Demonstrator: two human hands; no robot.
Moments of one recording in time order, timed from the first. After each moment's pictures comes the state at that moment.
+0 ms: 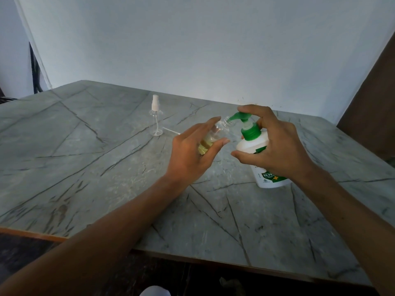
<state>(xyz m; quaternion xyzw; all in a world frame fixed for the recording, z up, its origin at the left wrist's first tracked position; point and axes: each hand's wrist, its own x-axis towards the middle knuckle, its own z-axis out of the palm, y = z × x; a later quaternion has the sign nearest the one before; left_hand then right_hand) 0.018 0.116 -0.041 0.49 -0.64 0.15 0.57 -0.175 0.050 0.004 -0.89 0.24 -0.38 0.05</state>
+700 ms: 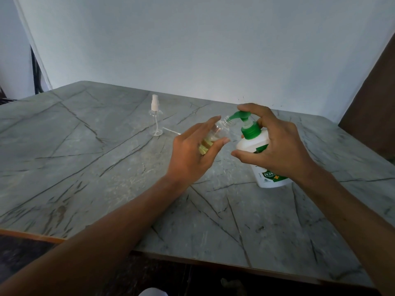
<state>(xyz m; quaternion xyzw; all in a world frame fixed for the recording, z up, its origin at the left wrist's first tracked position) 0.017 0.112 -0.043 0.47 -0.64 0.17 0.58 -0.175 0.051 0.005 -0.89 0.24 -0.38 0.05</state>
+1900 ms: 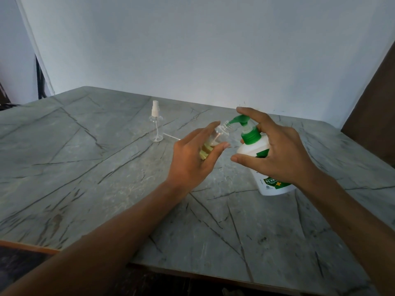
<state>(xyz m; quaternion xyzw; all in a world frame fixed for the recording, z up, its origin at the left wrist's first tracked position) 0.018 0.106 -0.042 0.48 -0.64 0.17 0.58 -0.175 0.046 0.005 -0.89 0.25 -0.37 0.04</state>
